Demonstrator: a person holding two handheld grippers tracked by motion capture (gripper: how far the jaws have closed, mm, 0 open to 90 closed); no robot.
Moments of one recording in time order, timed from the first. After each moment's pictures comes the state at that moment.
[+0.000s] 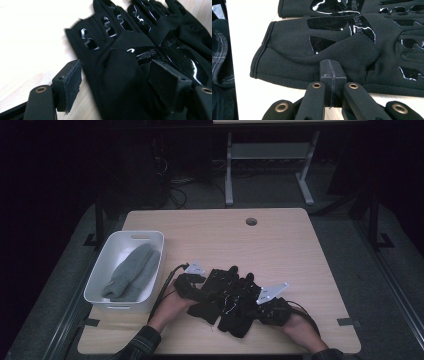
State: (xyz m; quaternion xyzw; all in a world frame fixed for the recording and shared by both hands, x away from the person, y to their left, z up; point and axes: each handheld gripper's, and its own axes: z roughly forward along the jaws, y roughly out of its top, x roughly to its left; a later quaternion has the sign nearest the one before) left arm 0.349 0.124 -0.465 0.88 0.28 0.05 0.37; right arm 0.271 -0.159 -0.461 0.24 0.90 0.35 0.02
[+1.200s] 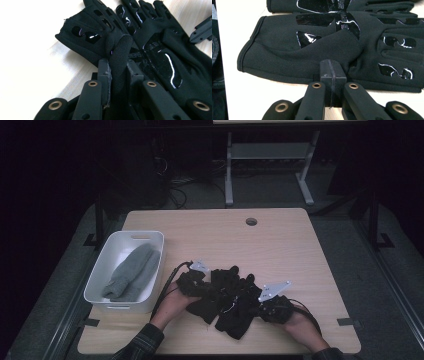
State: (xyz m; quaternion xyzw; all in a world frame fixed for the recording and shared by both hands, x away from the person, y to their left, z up) left arm 0.344 0.117 -0.438 0.89 0.28 0.02 0.36; right arm 0.275 -0.165 -0.460 0.25 0.90 0.35 0.03
